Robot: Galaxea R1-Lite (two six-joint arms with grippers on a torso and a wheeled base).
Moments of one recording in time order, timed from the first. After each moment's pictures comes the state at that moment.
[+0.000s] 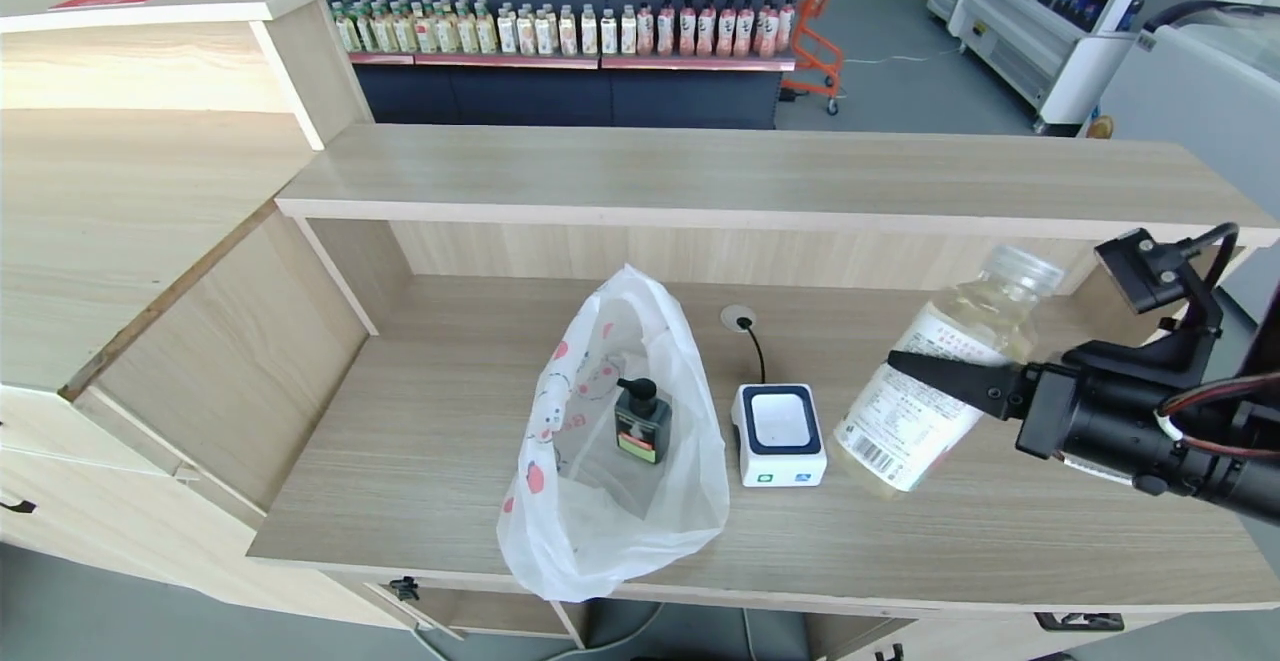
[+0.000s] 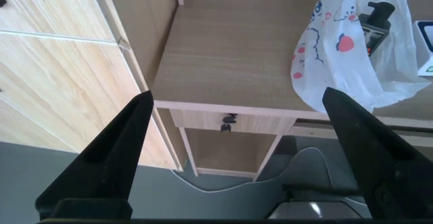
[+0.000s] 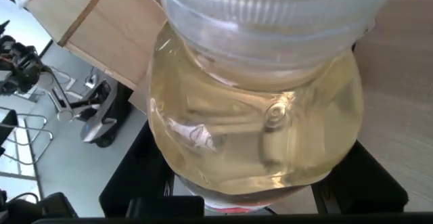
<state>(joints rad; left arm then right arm) -0.01 0.00 0.00 0.00 0.01 0.00 0.27 1.43 -0.49 -0.88 0.52 0.28</state>
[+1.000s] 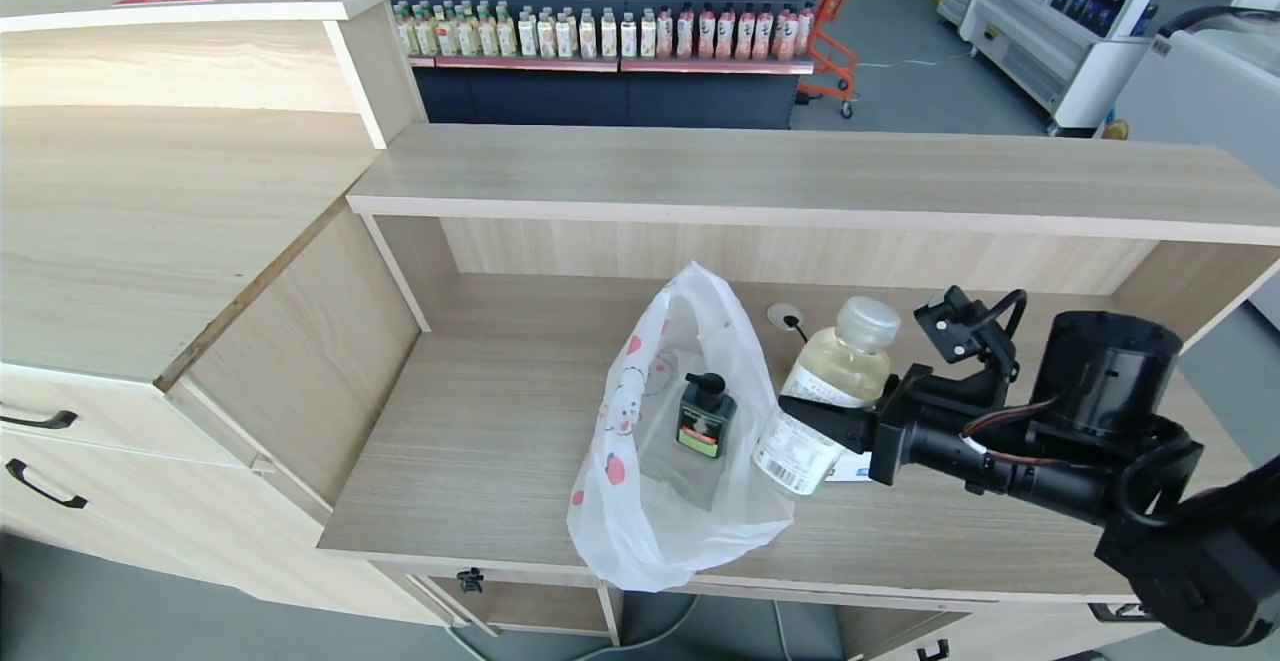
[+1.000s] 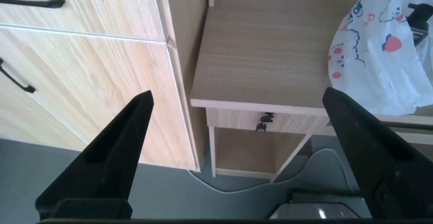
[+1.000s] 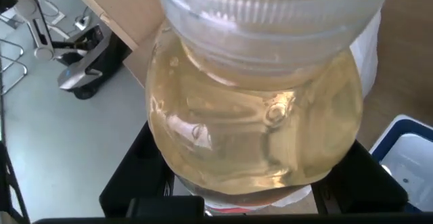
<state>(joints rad) 0.00 0.00 0.00 0.00 0.01 0.00 0.37 1.82 -0.51 -1.22 0.53 0.01</state>
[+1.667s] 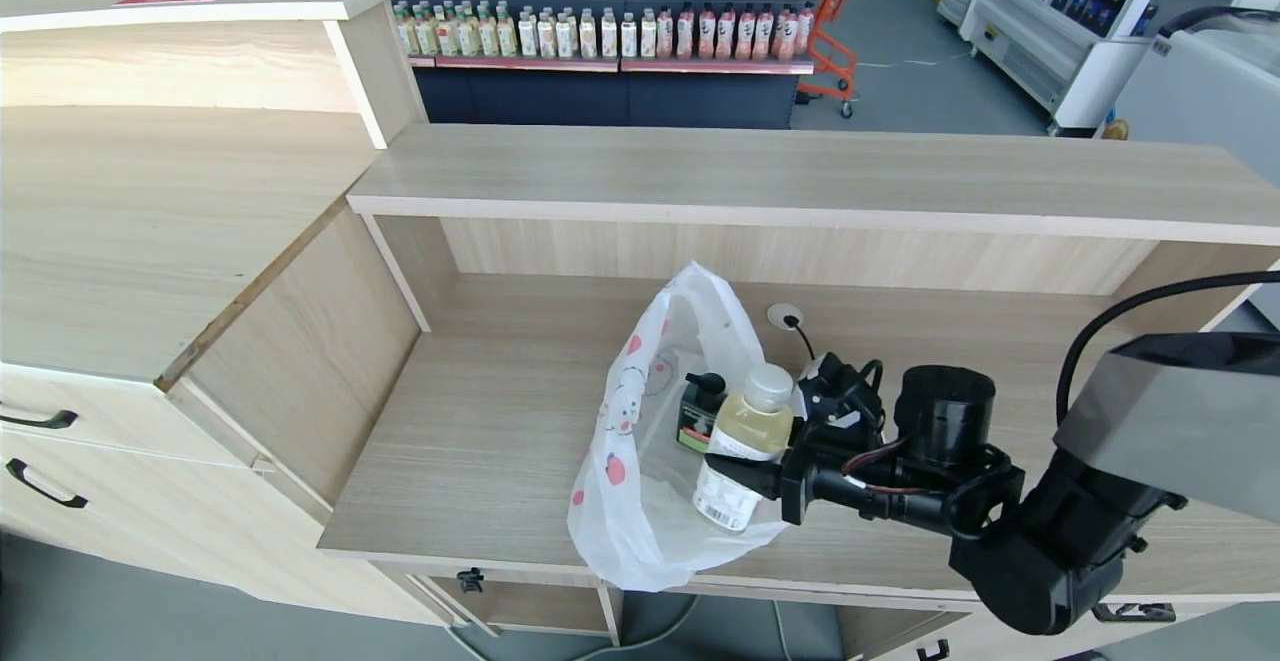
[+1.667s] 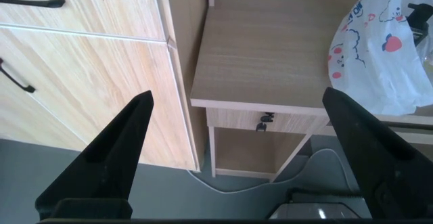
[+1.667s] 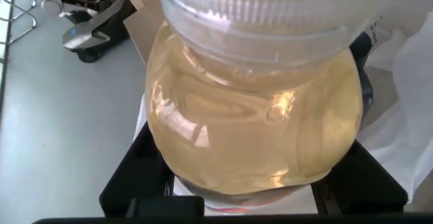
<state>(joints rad) 0.00 0.00 0.00 0.00 0.01 0.00 0.45 2.16 -0.63 -1.38 0.59 -0.10</state>
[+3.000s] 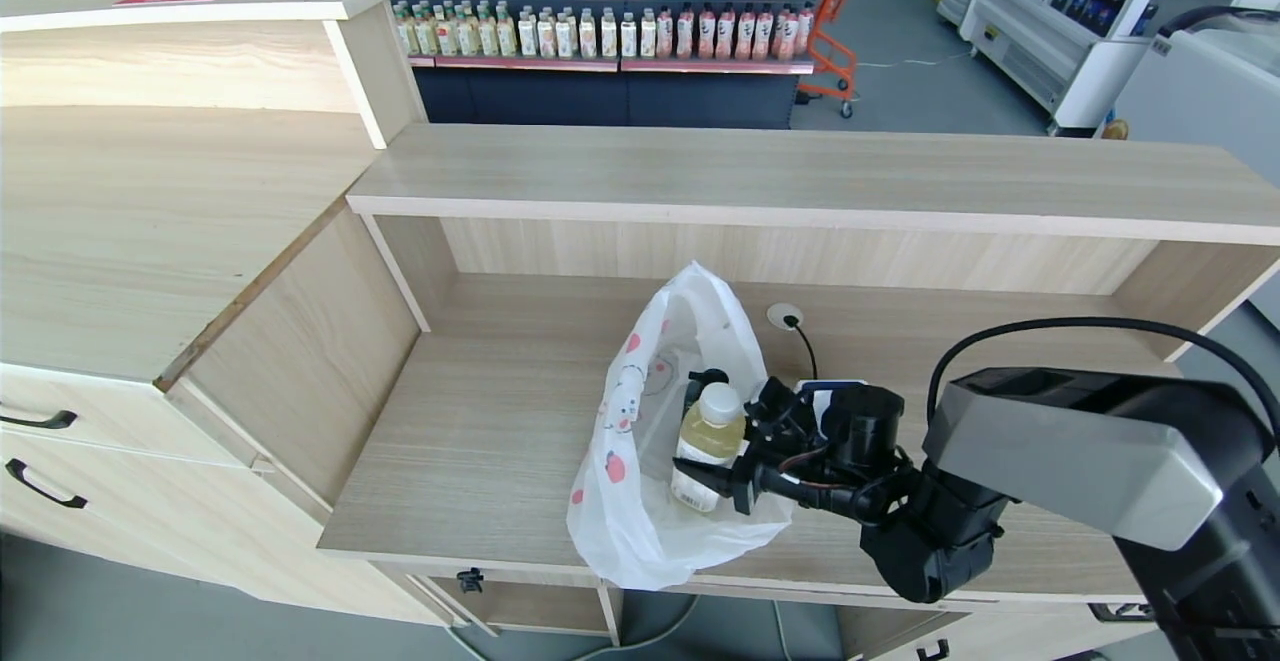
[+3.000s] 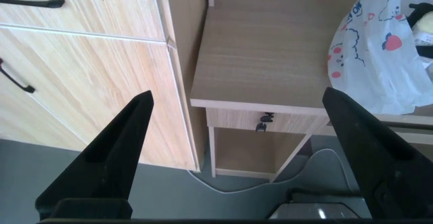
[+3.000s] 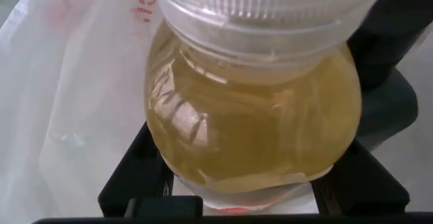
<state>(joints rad) 0.00 0.00 0.00 0.00 0.01 0.00 0.44 2.47 -0.91 -1.42 0.59 -0.21</state>
